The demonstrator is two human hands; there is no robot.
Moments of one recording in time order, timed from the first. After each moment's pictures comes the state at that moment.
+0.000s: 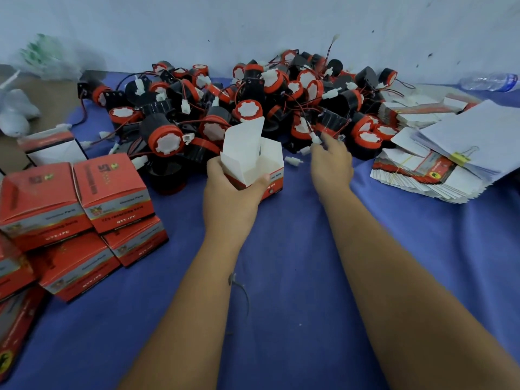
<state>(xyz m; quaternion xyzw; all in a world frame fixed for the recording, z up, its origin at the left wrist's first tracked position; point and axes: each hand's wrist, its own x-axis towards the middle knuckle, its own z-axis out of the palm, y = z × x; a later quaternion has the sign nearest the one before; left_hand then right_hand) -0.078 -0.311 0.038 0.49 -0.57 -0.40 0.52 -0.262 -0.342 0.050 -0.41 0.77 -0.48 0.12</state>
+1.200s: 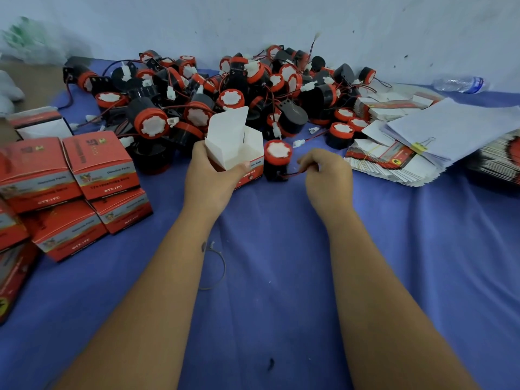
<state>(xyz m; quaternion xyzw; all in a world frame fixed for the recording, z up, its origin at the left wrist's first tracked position) -0.072 -0.304 0.042 0.48 -0.60 -0.41 0.50 -0.256 -0.248 0.056 -0.52 0.73 -0.44 0.03</state>
